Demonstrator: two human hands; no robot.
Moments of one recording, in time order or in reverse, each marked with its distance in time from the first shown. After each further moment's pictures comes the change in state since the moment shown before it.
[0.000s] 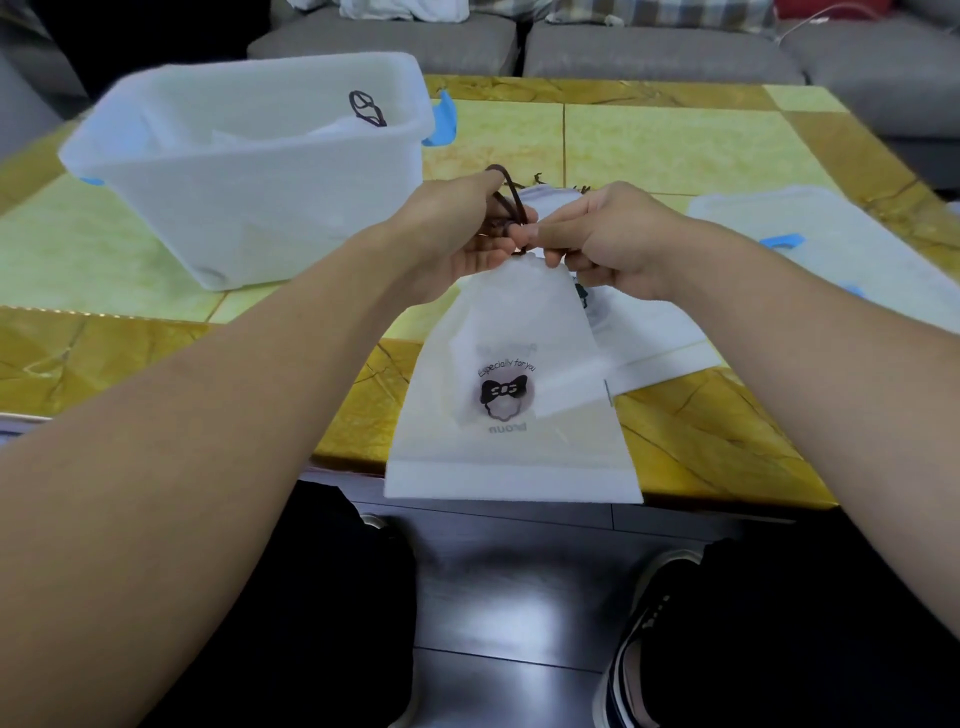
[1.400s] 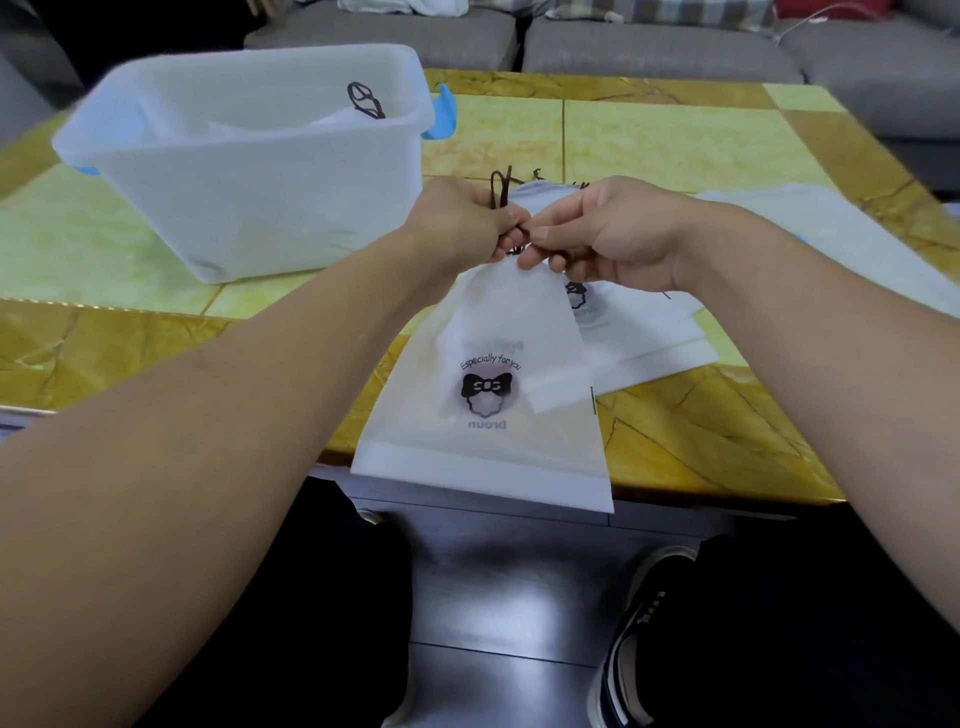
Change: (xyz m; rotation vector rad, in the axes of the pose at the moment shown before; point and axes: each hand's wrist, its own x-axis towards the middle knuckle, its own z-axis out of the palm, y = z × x) left_hand 0.011 -0.014 0.004 0.264 0.105 0.189; right_hand -0.003 -0.005 -0.009 0.017 -0.176 0.029
